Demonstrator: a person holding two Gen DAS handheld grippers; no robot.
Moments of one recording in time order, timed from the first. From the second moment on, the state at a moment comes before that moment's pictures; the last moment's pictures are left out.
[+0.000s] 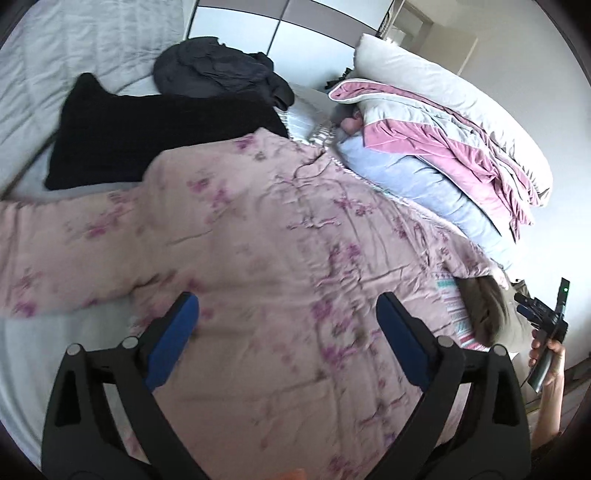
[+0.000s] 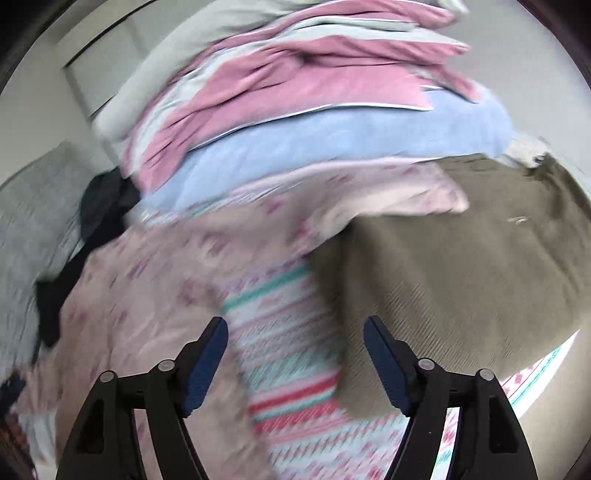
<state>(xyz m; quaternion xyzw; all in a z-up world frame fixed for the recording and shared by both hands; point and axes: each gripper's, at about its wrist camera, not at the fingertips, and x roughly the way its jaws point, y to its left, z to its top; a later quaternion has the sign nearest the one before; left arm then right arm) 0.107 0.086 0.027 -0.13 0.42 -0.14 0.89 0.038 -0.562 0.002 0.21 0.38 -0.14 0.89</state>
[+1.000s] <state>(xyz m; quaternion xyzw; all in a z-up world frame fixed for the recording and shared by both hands) 0.189 0.069 -0.031 -0.16 0.46 -0.16 0.86 0.153 -0.659 0.033 0.30 0.21 -0.24 0.90</state>
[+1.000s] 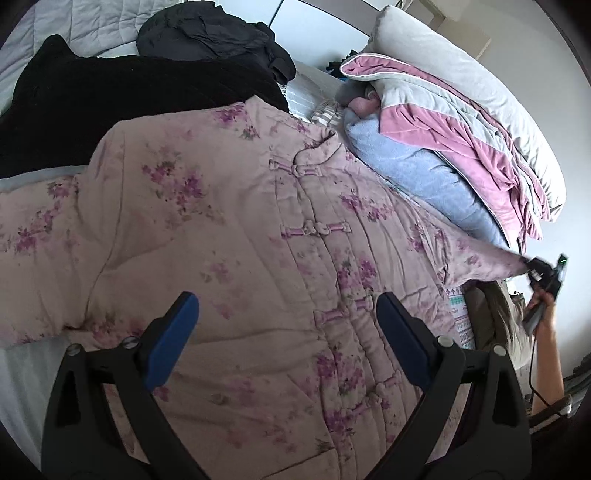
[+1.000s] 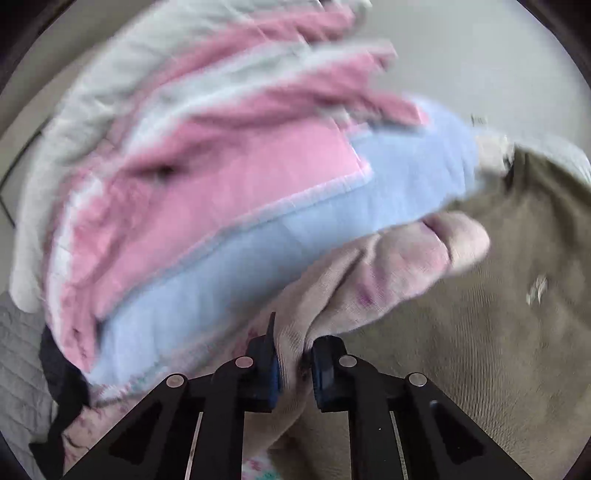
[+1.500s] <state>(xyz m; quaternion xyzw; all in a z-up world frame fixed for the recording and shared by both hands) 0.205 0.081 -0.017 -0.20 0.41 -0.19 0.87 0.208 -0.389 0.165 0.14 0.15 0.06 0.98</state>
